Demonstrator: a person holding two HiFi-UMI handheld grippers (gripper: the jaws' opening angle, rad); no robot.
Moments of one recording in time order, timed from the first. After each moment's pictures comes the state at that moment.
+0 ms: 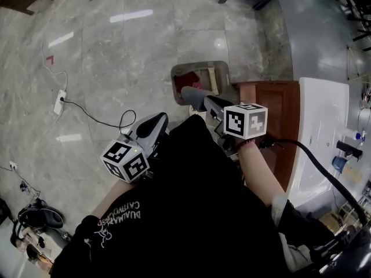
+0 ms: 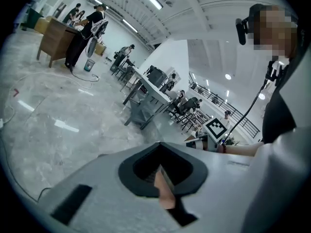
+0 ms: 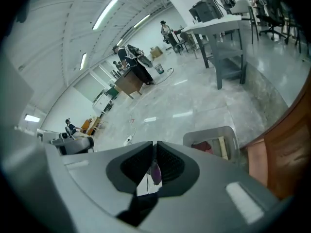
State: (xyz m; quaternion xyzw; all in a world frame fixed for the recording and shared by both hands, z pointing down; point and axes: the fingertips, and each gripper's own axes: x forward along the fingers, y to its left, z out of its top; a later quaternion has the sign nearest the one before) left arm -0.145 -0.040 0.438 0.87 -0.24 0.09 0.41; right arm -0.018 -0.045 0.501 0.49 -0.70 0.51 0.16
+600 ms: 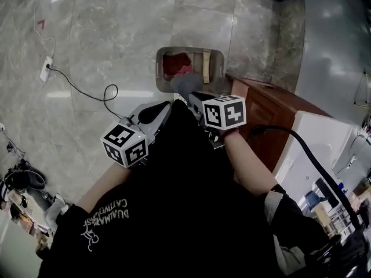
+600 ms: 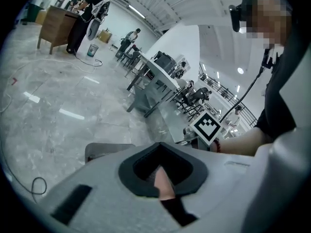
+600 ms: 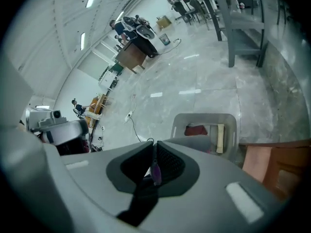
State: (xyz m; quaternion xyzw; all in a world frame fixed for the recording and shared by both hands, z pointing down) left arm -0.010 -0.076 0.528 0.84 -0.25 0.16 0.46; right arm 0.051 -0.070 0.625 0.36 -0.69 0.57 0.26
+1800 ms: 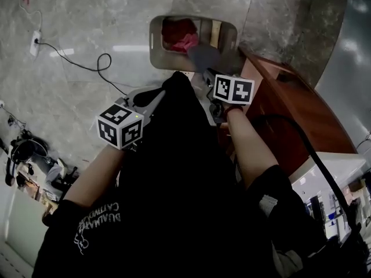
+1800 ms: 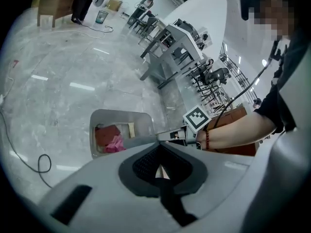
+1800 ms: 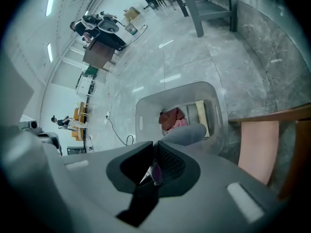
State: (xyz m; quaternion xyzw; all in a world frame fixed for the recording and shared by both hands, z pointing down) left arm 0.003 -0.066 0.682 0.75 -0.22 0.30 0.55; right arm 0.128 -0.061 0.819 0.40 -0.57 0.66 0.28
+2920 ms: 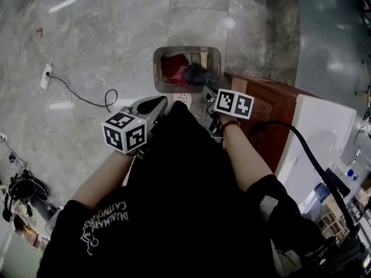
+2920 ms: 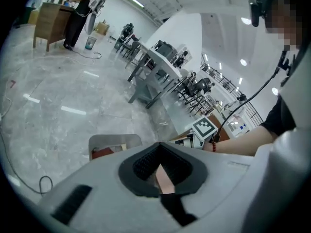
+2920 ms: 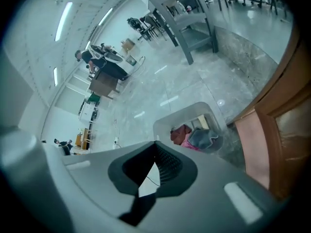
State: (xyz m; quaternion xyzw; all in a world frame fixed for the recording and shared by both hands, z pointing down) left arm -0.024 -0.045 0.568 0.83 -0.23 0.21 0.47; right arm 0.109 -0.039 0.685 0.50 -0.58 0.63 0.14
